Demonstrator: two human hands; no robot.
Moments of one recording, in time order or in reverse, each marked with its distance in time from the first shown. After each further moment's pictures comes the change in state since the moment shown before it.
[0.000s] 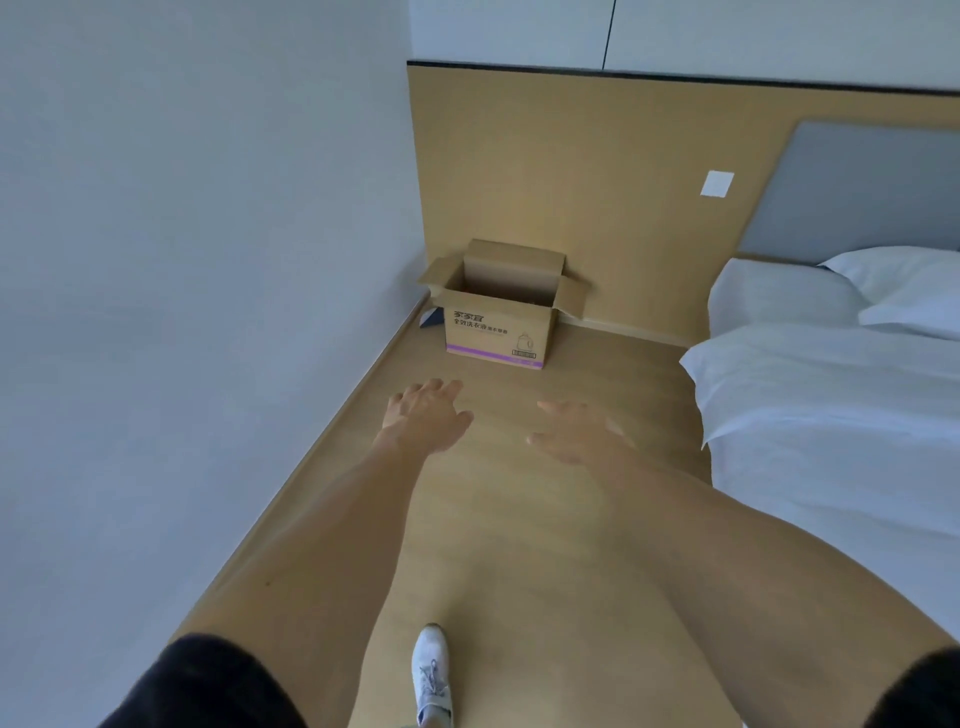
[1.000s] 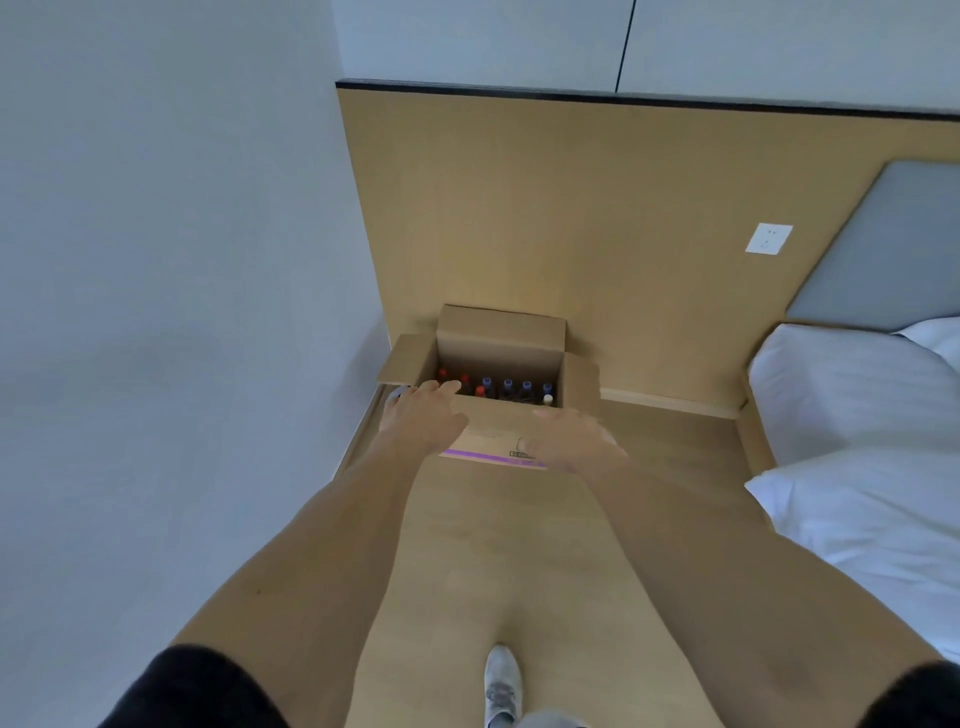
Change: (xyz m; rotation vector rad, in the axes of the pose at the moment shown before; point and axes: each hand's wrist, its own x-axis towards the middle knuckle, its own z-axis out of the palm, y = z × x) left_hand 0.580 -0.077 -0.109 -0.065 -0.012 0.112; right_hand 0.512 -0.054 -0.205 0.065 0.016 0.121
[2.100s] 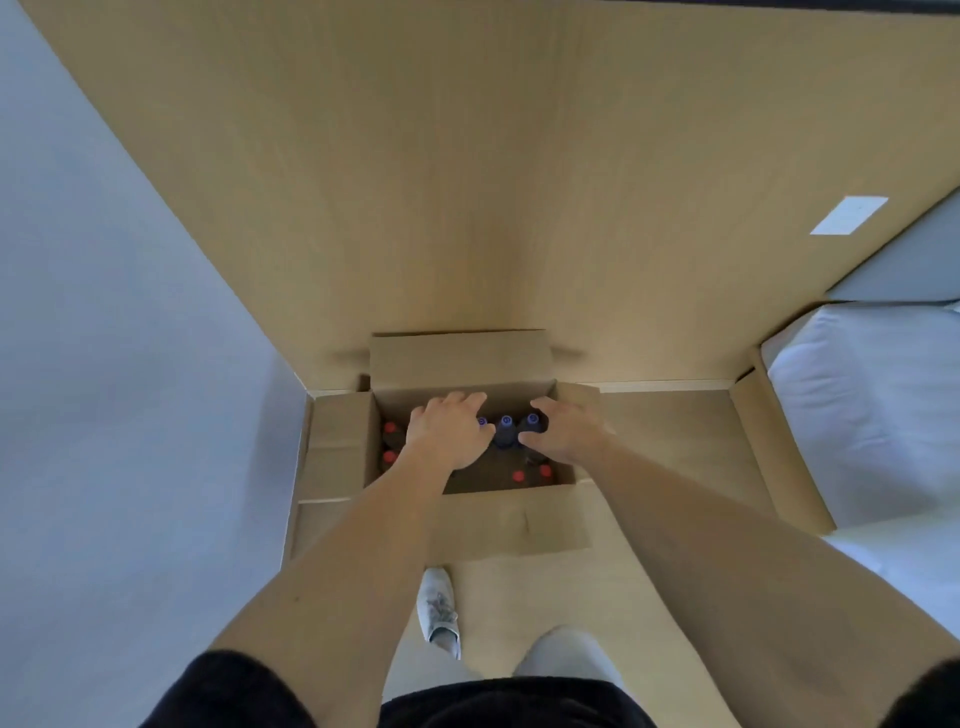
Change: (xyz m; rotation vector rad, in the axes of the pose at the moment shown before) left_hand 0.523 -0.025 0.010 0.039 -0.349 0.235; right_hand 0.496 -0.002 -0.094 0.175 -0.140 0.259
